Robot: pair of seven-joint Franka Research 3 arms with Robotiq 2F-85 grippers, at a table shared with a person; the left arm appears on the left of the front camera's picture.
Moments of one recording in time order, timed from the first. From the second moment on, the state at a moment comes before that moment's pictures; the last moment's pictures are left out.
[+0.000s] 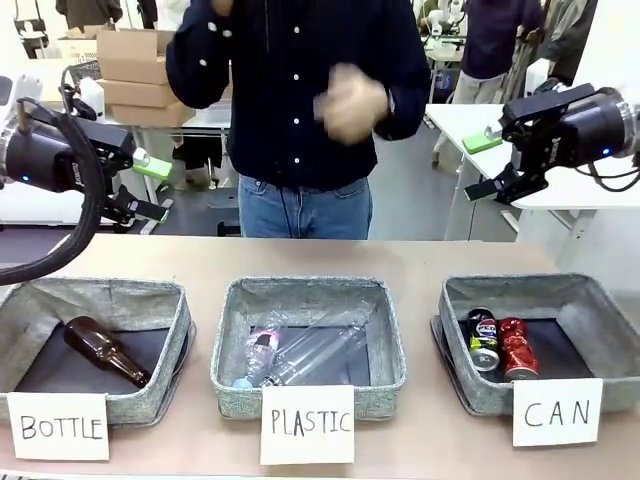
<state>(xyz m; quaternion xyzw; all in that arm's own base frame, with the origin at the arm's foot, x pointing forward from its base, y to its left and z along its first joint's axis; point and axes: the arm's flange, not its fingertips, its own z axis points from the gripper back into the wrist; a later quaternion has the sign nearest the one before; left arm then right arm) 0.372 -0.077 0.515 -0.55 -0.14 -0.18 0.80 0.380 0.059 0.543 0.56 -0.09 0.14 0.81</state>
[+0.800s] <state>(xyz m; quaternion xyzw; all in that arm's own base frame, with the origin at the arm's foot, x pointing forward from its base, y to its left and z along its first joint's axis) 0.372 -0.078 0.515 -0.55 -0.14 -0.18 0.80 0.380 0.059 0.543 0.56 -0.08 0.14 0.81</state>
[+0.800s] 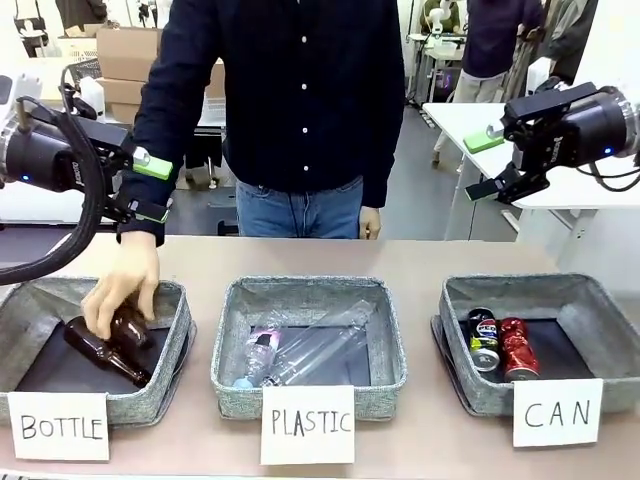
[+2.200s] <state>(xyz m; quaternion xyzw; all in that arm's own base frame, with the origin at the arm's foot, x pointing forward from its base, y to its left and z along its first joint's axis) 0.372 -0.078 0.515 -0.55 -0.14 -0.18 0.80 0.380 0.059 0.543 0.56 -0.08 0.14 0.81</state>
